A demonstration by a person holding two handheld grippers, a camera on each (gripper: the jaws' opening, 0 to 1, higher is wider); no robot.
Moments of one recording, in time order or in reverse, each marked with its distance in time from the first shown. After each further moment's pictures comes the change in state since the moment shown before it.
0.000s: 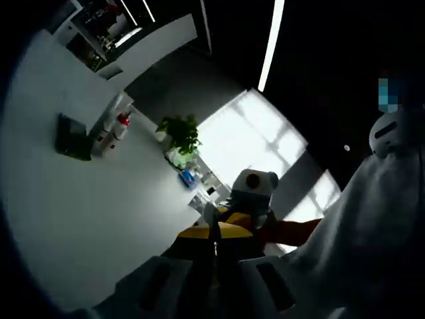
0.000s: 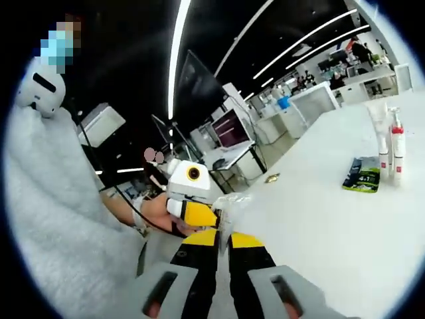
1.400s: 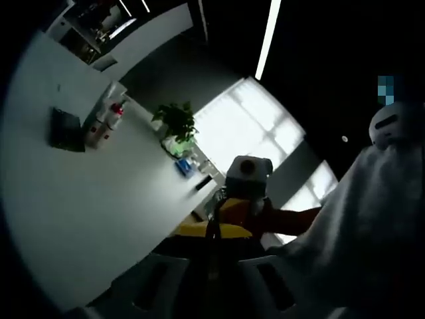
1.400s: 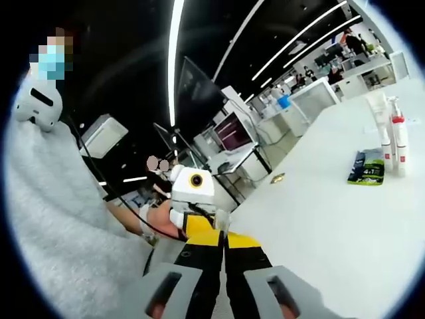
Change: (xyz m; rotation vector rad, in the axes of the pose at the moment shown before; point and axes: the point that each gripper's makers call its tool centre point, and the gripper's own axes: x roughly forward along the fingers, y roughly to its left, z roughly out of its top) left arm -0.001 0.000 -0.004 -0.008 0.039 -0.016; right arm 0.000 0.003 0.000 0.057 -0.004 0.039
